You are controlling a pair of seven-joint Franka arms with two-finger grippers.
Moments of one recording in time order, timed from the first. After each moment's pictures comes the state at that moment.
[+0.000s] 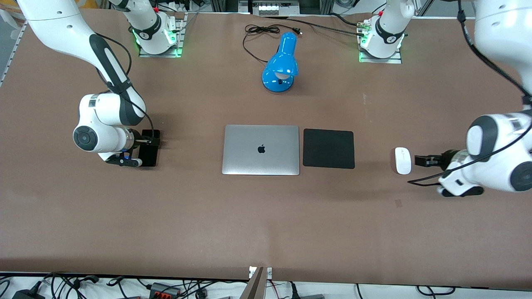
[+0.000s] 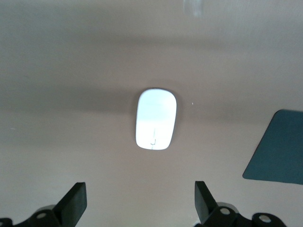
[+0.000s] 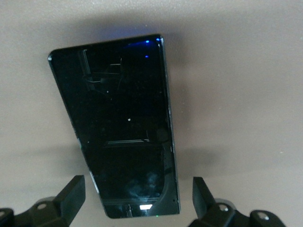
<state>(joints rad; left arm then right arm) 0.03 0.63 0.03 -1.44 -0.01 1.62 -0.02 0.01 0.49 0.05 -2.05 0.01 2.21 0.19</state>
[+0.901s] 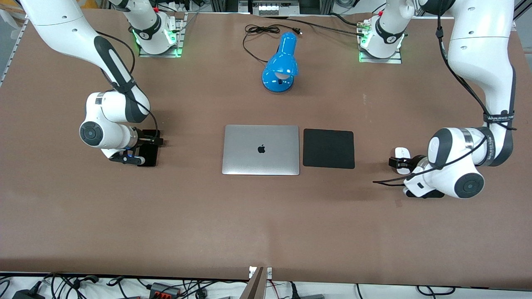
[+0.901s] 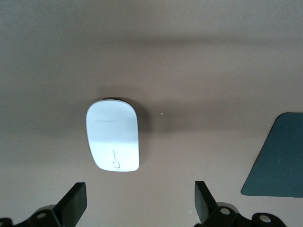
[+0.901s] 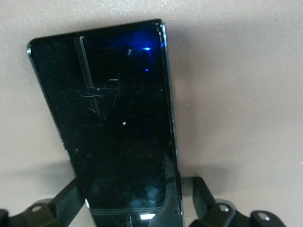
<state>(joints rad) -0.05 0.71 0.03 -1.47 -0.01 1.70 -0.02 0.02 0.49 0.05 -2.11 0.01 2.32 0.18</state>
